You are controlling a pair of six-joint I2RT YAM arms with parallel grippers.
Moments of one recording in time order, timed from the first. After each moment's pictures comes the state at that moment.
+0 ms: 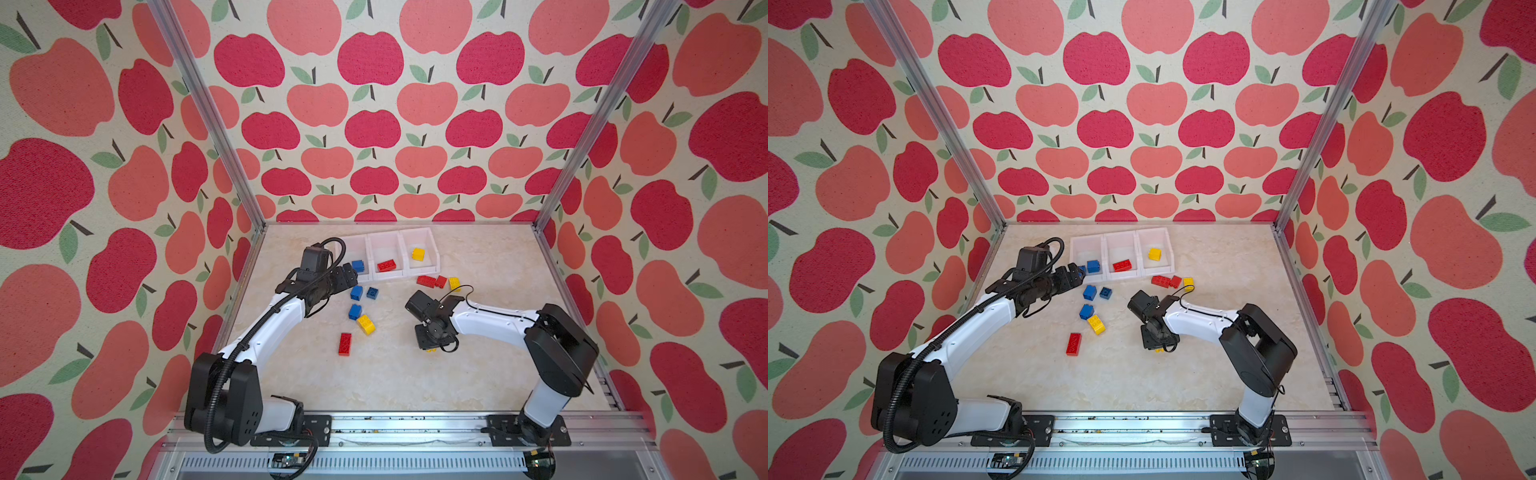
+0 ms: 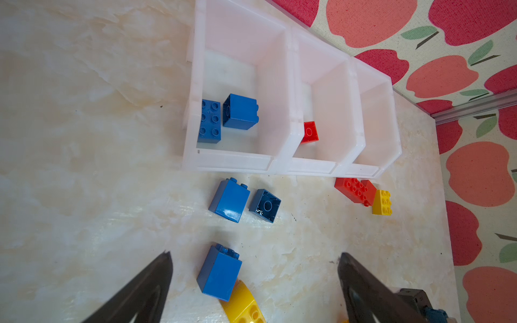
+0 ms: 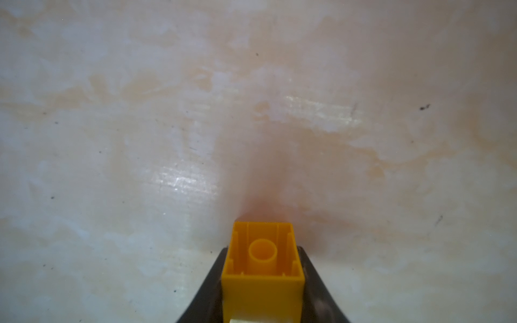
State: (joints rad) left arm -0.25 1.36 0.97 -0.39 0.14 -0.59; right arm 0.94 1.74 1.07 -0.74 0.09 0.63
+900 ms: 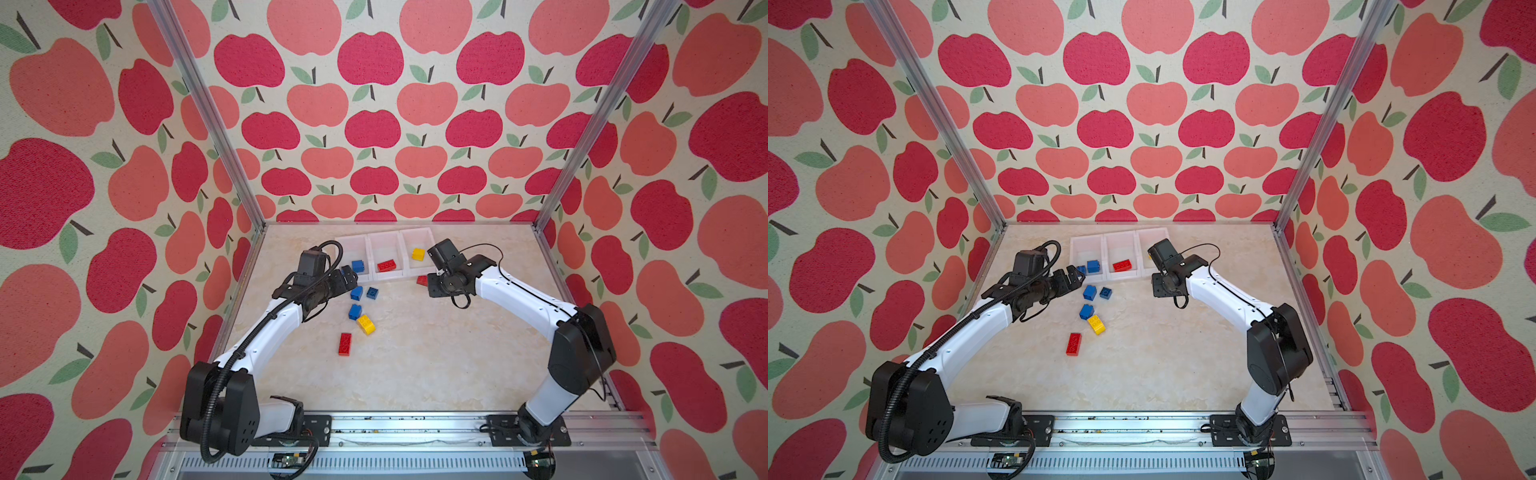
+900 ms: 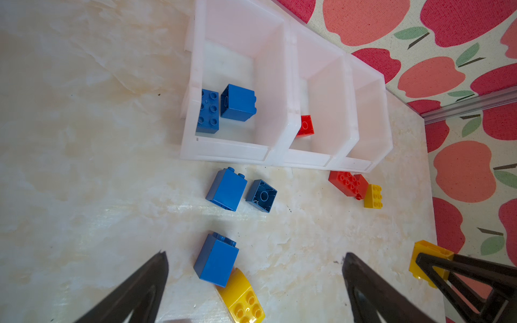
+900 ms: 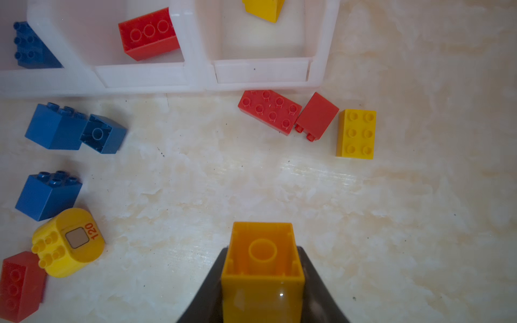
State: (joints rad) left arm -0.25 1.31 0.93 -0.39 0.17 -0.61; right arm 0.67 1.72 1.43 -0.78 0.15 0.40
